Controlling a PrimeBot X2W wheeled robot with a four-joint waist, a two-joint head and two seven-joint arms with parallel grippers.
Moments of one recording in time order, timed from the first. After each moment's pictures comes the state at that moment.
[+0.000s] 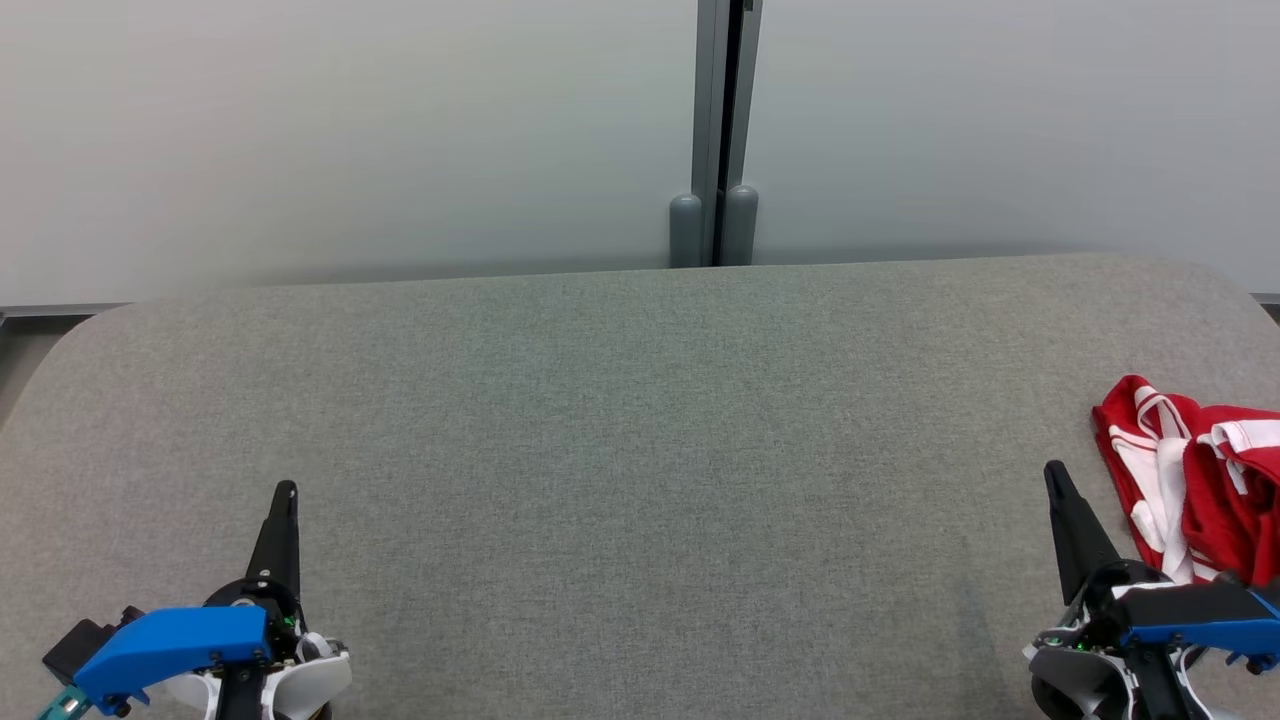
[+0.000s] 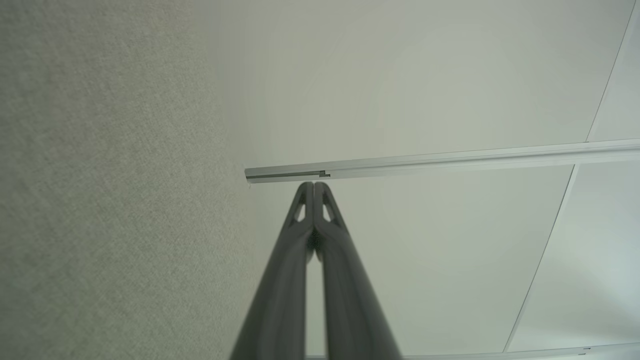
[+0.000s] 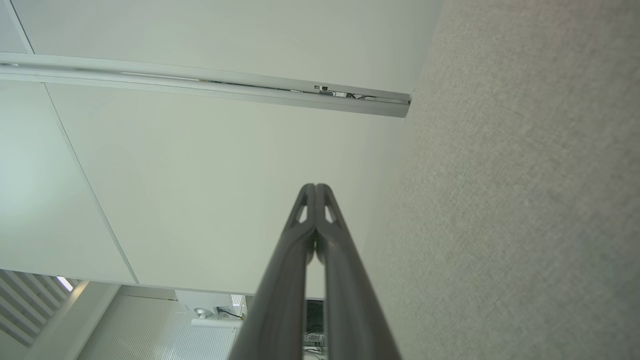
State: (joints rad) left arm -0.09 0.05 0.10 0.26 -1.52 -0.11 0.09; right arm -0.12 -0.05 -0.10 0.27 1.50 0.13 0.09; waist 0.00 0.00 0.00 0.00
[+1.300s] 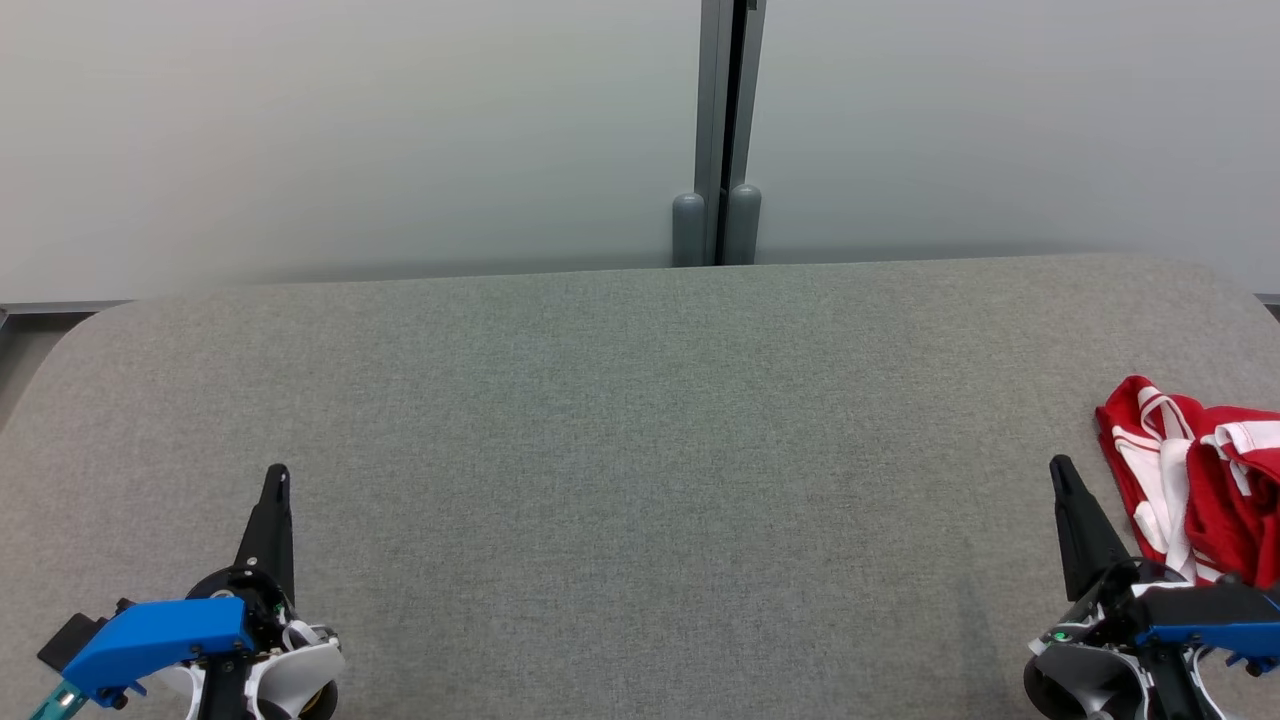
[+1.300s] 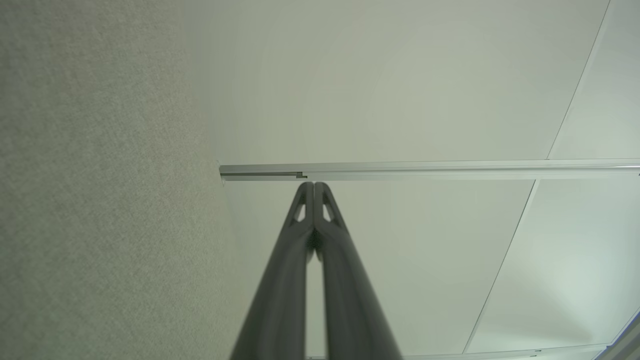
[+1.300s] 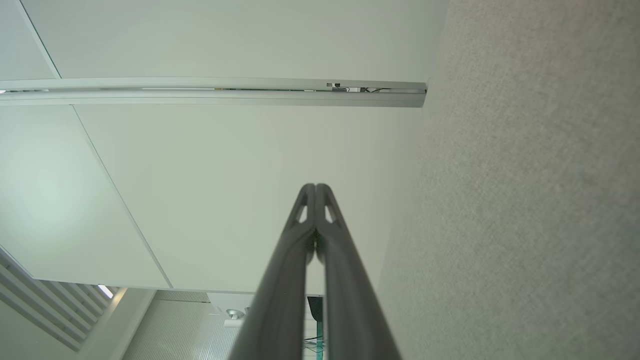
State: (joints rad) left arm -0.10 0.05 0.11 0.25 -1.61 -0.13 0.11; right arm -0.11 -0.05 -0.11 0.25 1.61 0.13 0.11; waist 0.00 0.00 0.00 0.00
